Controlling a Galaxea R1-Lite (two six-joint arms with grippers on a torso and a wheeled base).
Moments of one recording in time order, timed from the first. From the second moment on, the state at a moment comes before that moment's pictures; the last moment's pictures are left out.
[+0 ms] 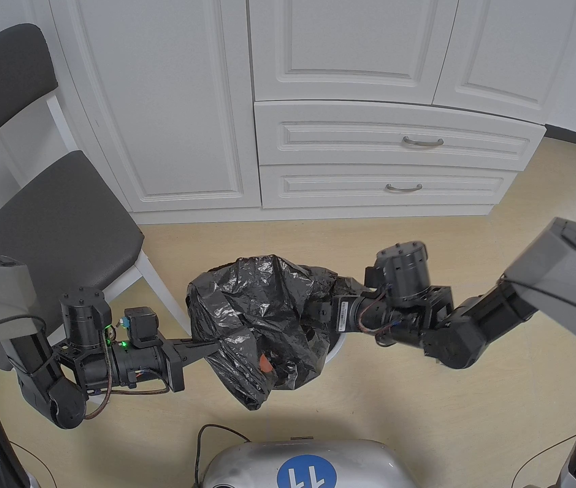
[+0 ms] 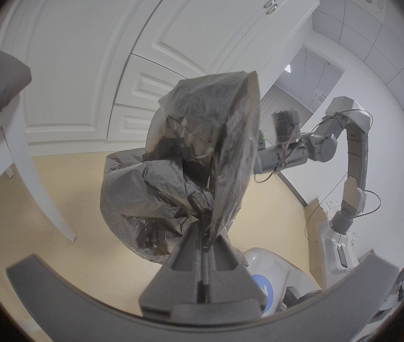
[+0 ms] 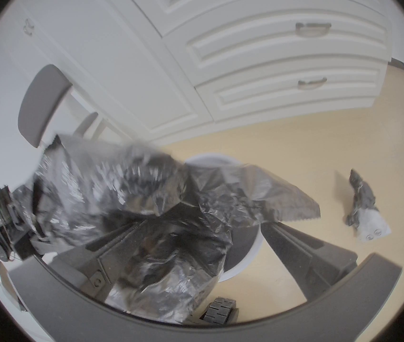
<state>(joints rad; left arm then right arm) -0.26 2.05 -0.33 -1.36 -0.69 -0.04 0.60 2.18 -1.04 -0.67 -0.03 0.41</state>
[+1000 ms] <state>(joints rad) -0.22 2.04 -0.33 -1.37 -0.69 -0.04 0.49 2.13 -1.14 -0.57 0.03 0.47</state>
